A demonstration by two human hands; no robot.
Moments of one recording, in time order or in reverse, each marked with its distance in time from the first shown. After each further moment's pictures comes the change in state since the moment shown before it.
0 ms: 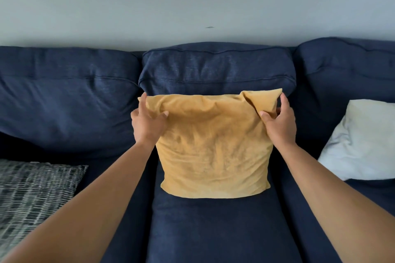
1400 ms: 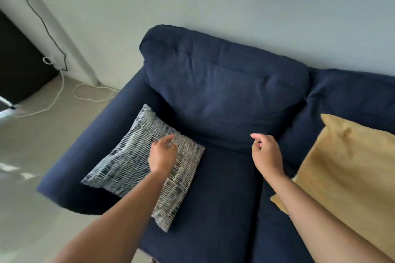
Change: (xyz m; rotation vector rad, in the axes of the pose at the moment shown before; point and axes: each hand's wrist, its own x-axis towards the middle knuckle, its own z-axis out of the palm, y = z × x) left_hand 0.023 -0.290 -0.356 0.015 0.206 -0.302; right_hand -0.287 -0.240 0.319 -0.063 -0.432 -0.381
